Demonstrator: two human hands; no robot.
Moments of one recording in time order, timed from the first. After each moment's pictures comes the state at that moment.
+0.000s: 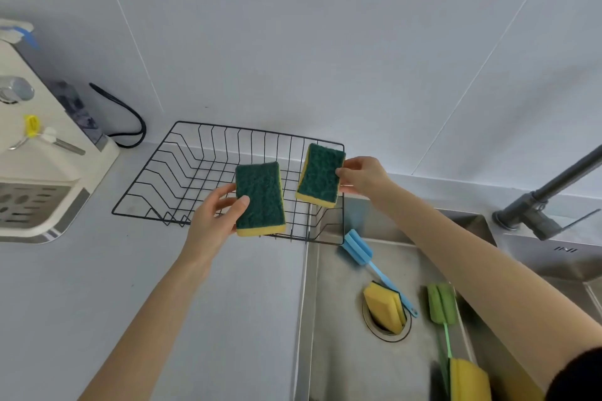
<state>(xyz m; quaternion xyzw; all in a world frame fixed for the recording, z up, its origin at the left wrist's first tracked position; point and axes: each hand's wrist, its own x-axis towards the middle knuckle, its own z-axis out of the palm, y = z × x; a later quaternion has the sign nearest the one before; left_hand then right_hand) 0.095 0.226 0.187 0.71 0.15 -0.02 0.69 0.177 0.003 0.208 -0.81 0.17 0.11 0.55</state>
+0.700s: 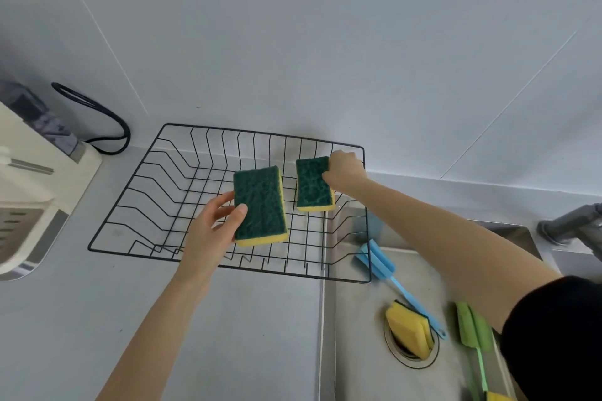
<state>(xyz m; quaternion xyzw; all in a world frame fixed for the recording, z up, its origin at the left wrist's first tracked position) 0.154 0.241 0.161 0.73 0.17 -0.05 0.66 0.269 0.049 0.164 -0.96 0.08 0.16 0.20</state>
